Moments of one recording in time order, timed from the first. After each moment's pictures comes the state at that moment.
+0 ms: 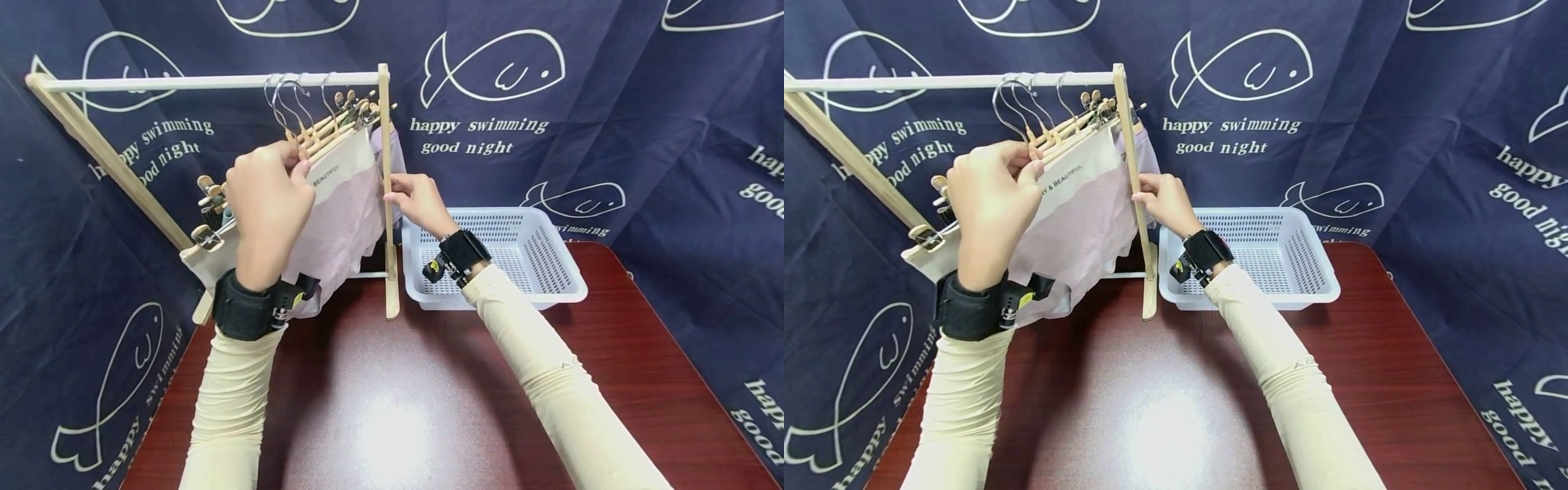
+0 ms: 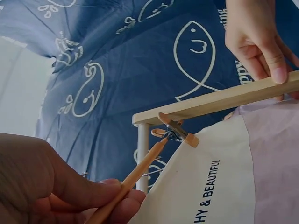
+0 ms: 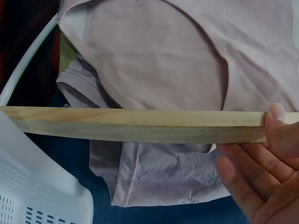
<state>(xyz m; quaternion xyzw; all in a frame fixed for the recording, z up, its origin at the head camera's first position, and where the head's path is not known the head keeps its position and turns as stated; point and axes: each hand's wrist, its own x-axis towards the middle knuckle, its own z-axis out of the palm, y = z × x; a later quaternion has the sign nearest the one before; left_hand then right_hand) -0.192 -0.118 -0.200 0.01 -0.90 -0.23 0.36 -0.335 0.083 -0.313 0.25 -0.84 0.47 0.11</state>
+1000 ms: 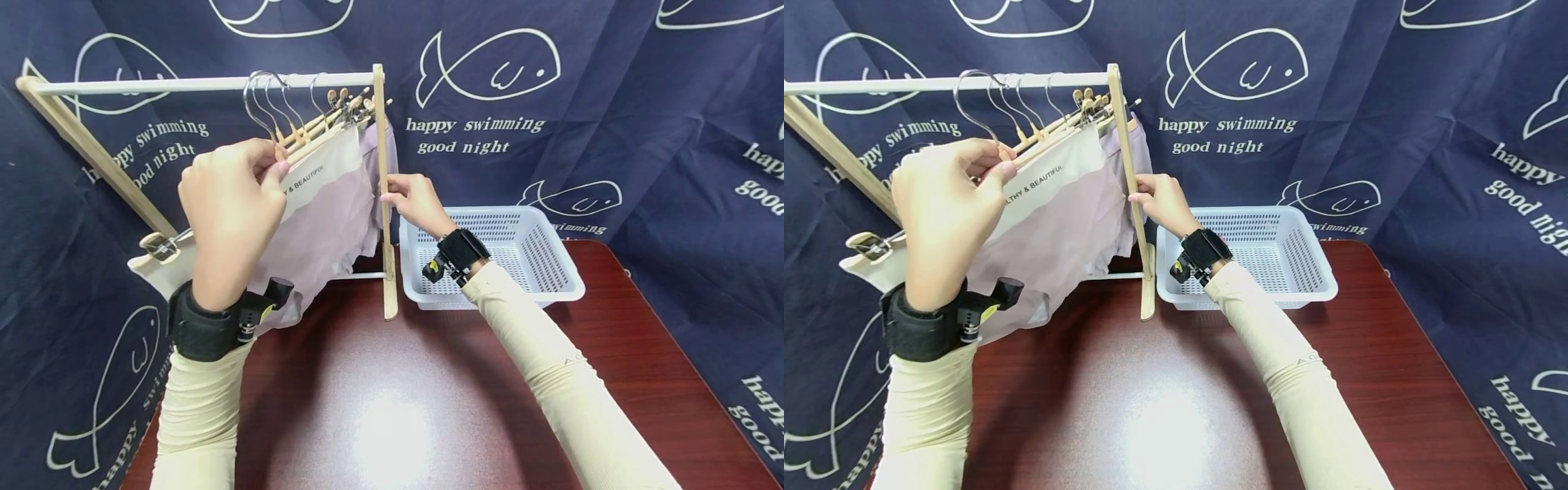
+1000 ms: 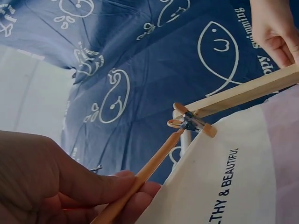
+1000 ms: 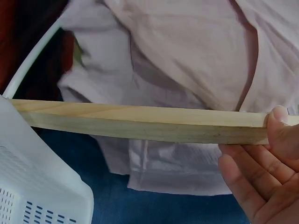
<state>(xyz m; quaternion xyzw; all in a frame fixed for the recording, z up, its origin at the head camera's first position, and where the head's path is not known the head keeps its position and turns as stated) -0.164 -0.134 -0.183 -0.03 -0.90 -0.21 0.38 -0.334 0.084 -0.311 0.25 -0.85 0.46 0.10</state>
